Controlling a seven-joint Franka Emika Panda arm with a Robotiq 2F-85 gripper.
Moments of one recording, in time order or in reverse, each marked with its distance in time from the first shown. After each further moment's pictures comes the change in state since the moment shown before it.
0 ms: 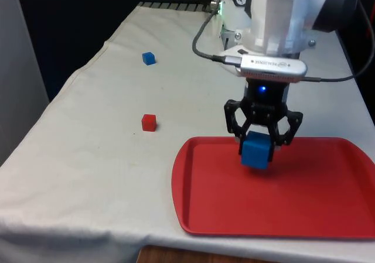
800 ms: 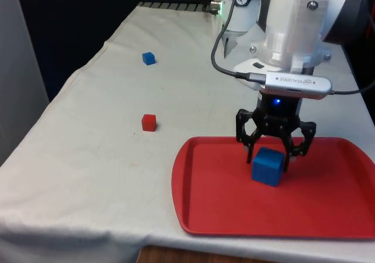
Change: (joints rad) arm 0.027 0.065 -0.006 0.066 -0.003 -0.002 0.018
